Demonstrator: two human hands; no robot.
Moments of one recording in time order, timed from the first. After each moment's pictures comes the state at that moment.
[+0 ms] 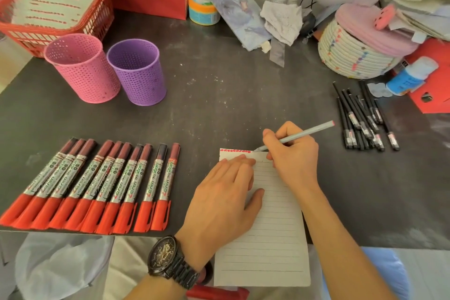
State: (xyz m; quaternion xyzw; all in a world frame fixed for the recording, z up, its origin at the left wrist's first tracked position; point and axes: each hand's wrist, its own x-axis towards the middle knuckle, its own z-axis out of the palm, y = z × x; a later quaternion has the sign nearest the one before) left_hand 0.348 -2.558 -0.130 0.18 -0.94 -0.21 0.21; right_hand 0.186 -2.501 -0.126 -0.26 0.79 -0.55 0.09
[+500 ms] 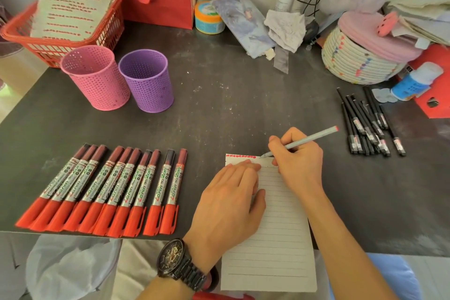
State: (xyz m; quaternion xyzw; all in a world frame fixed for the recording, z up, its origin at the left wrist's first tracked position) left_hand 0.348 -2.558 -0.130 0.18 -0.93 -0.23 0.21; right_hand 0.187 -2.501 -0.127 -0.26 0.80 -0.53 0.08
